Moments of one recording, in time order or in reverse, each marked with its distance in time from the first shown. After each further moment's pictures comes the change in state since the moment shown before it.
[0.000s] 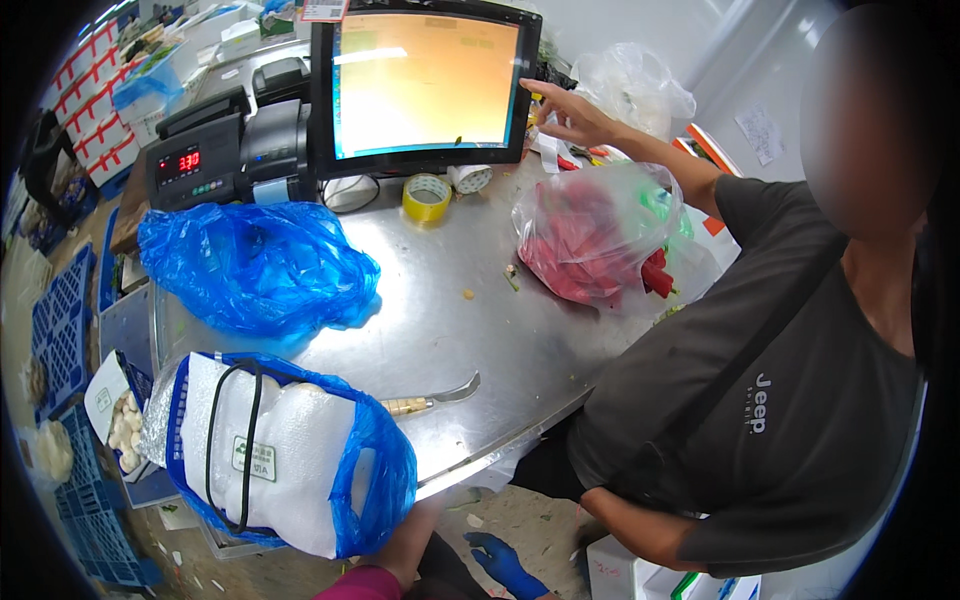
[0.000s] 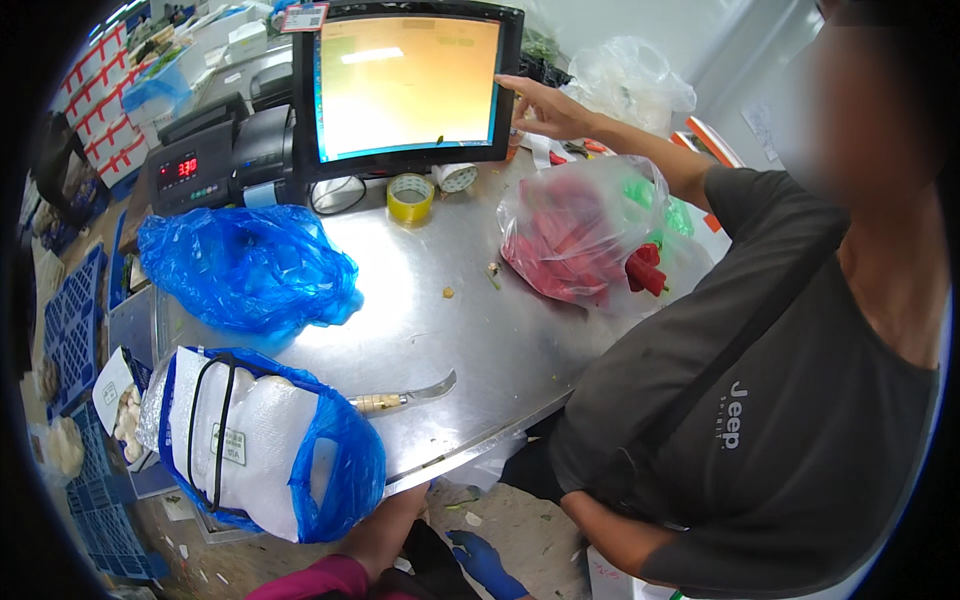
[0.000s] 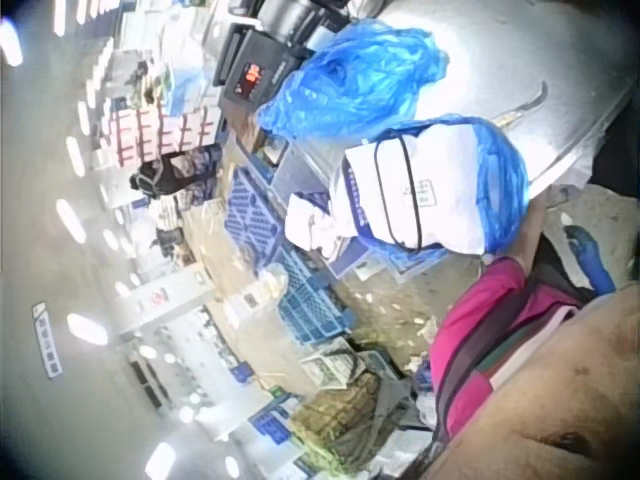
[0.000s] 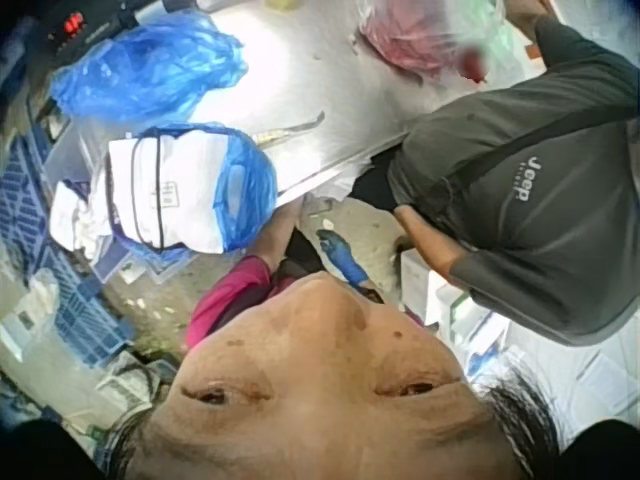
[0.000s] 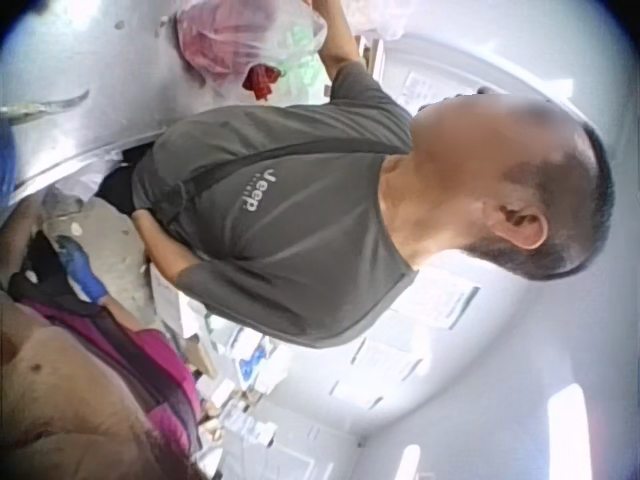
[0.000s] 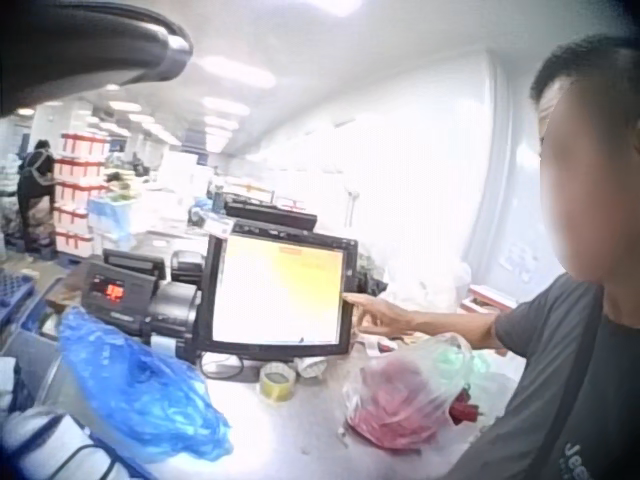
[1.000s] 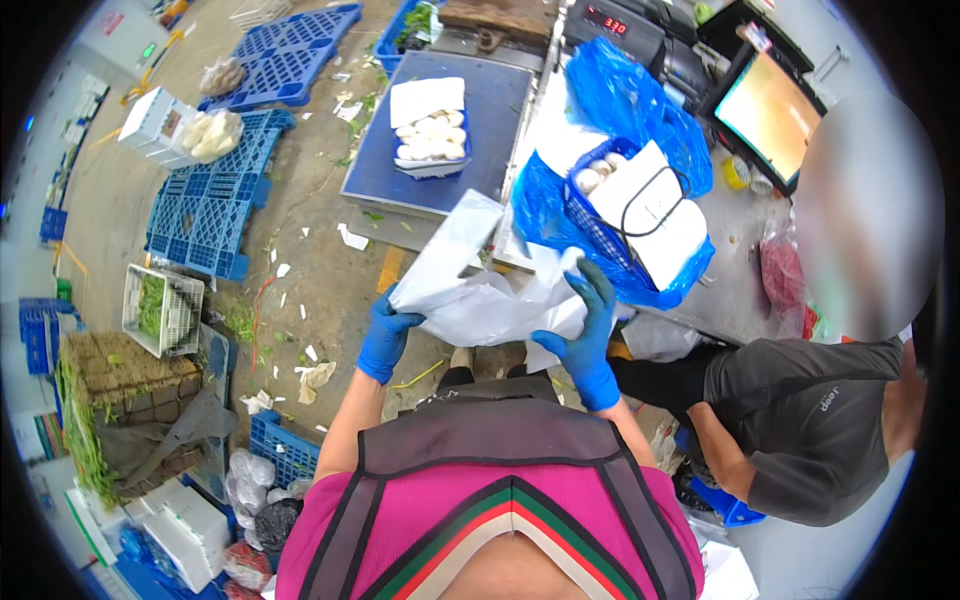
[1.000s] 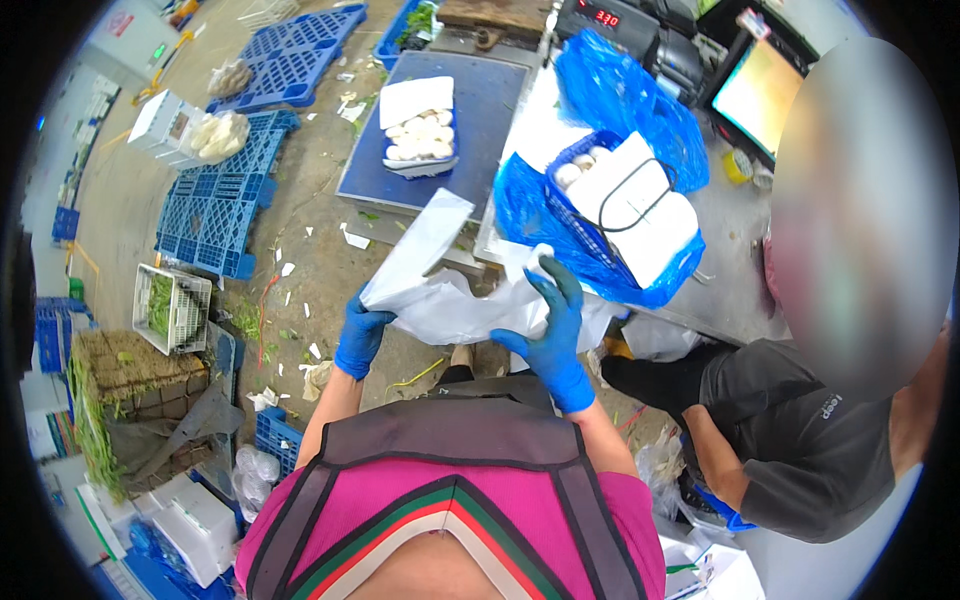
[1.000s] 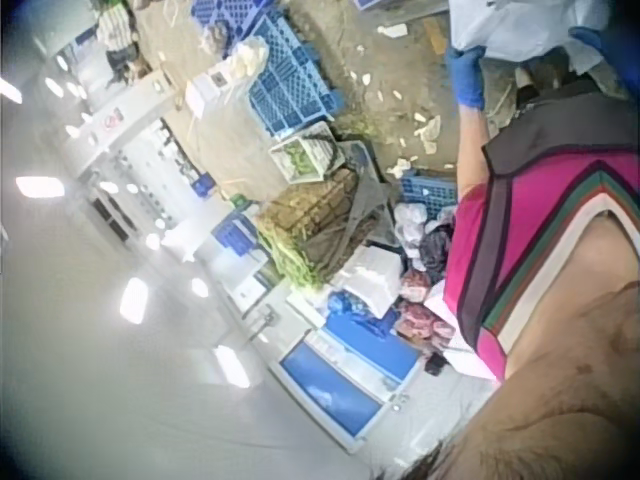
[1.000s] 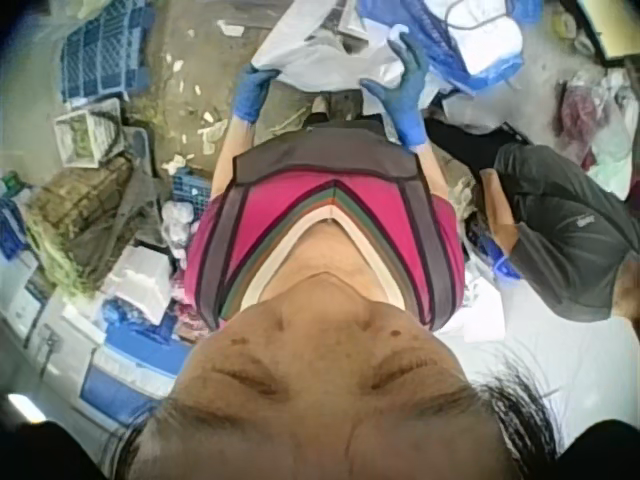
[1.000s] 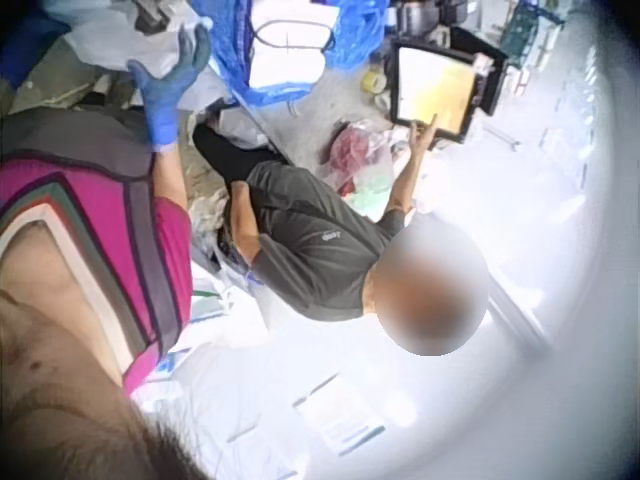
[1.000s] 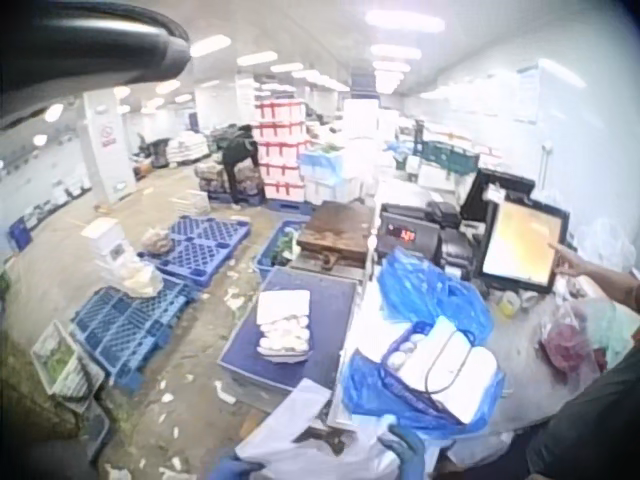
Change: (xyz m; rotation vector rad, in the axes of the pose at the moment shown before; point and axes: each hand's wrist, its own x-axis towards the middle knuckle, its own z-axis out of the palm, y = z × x) left_hand -0.531 -0.105 -0.189 -1.123 1.045 0.431; right_hand -0.033 -0.363 0.133 -0.040 -0.076 -1.067
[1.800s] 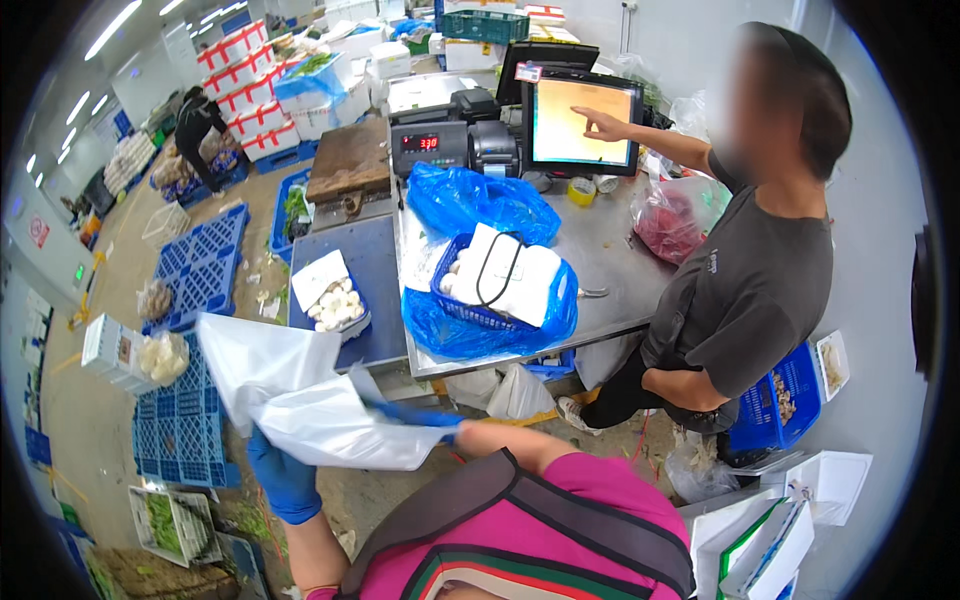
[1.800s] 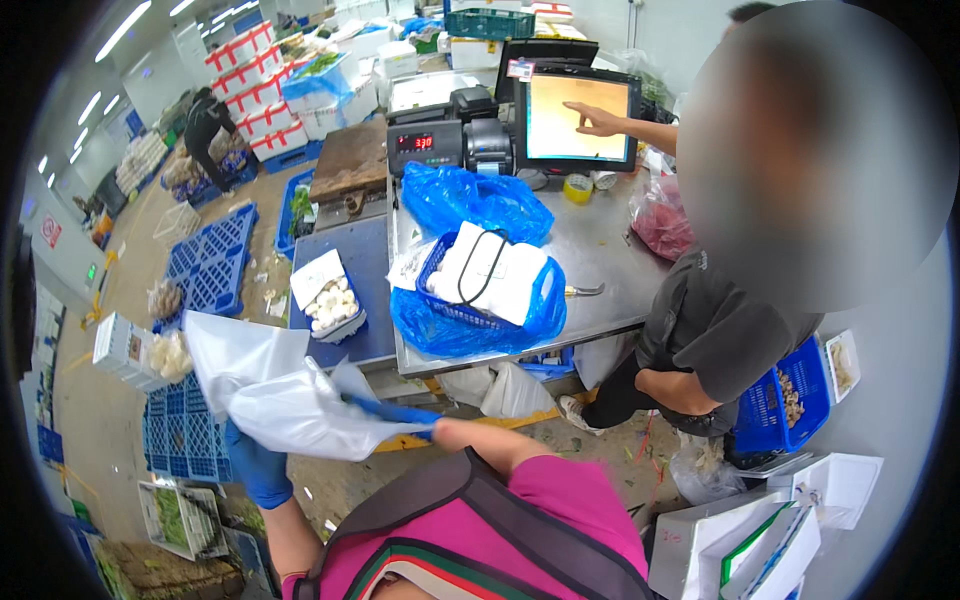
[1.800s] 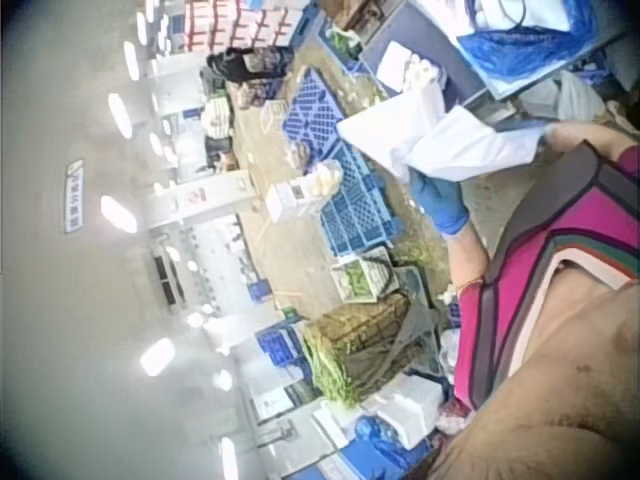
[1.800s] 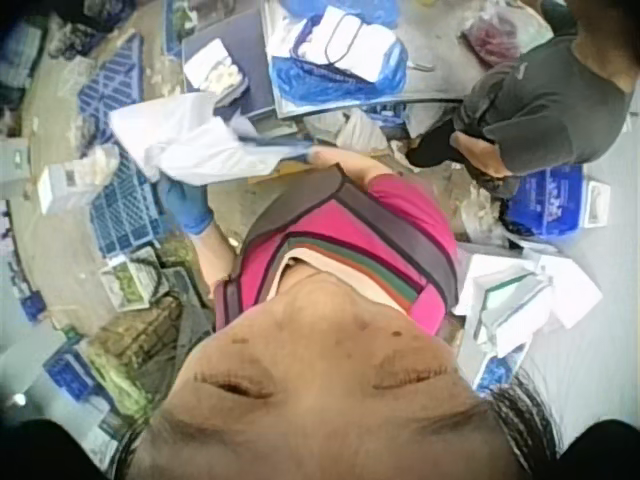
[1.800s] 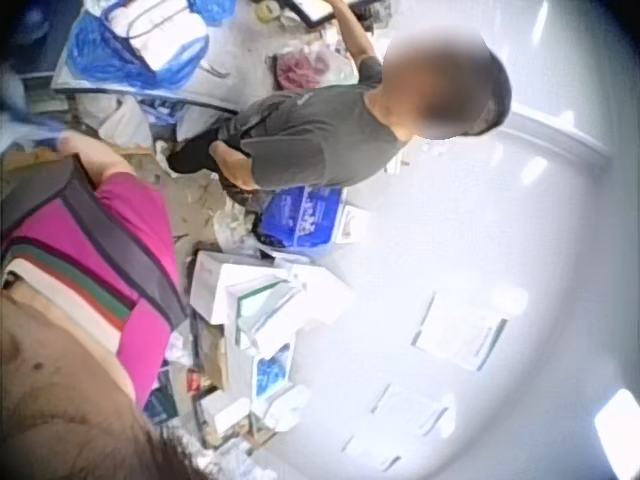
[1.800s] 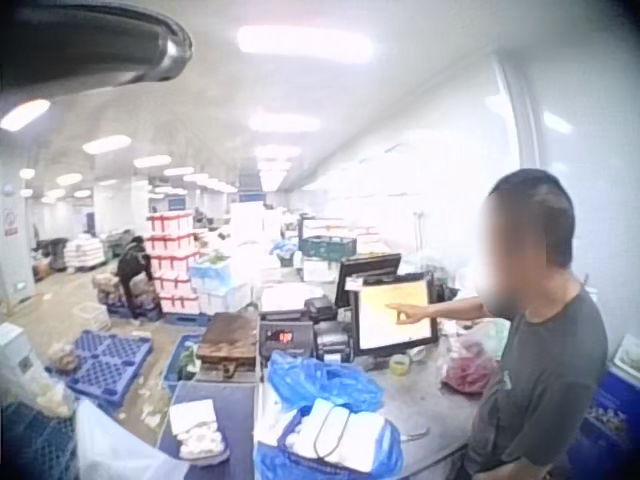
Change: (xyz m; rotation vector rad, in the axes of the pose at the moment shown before) left_hand -0.039 0.158 0.038 -0.354 -0.240 0.204; right_hand 0.001 -0.006 0.118 0.654 -0.451 0.128
